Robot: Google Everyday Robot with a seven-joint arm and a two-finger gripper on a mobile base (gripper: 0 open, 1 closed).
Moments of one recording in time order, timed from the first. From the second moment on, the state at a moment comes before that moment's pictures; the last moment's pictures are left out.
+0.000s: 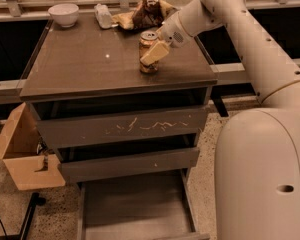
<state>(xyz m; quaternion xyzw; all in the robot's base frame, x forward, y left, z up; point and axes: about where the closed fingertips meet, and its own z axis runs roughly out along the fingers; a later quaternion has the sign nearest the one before) 0.758 -0.019 0.870 -0.59 0.70 0.21 0.35</state>
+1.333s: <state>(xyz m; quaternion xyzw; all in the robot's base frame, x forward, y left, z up) 0.751 -0.011 0.882 -0.60 0.69 0.22 0.35</state>
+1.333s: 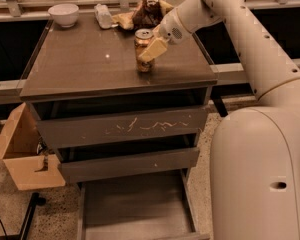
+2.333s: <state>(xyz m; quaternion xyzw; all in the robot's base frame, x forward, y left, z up) 0.673 -0.067 0.966 -0.56 0.70 0.19 0.39</state>
